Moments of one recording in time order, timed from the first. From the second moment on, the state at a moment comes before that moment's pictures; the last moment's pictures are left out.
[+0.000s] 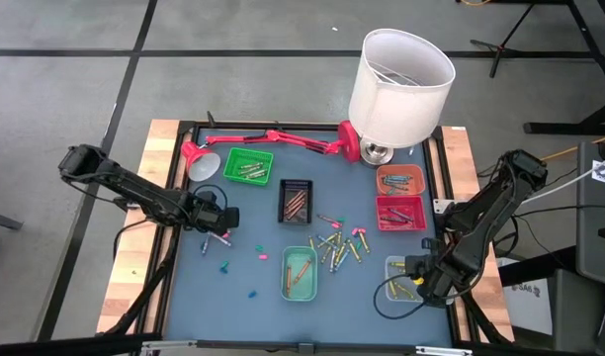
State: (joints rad) left arm -0.26 1.11 0.38 -0.64 -0.26 -1.91; right arm 0.94 1.30 0.84 -0.99 -0.07 1.06
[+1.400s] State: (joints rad) left arm -0.26 1.11 0.44 -0.31 -0.29 -1.66; right arm 0.63 1.30 0.84 -0.67 0.02 0.57
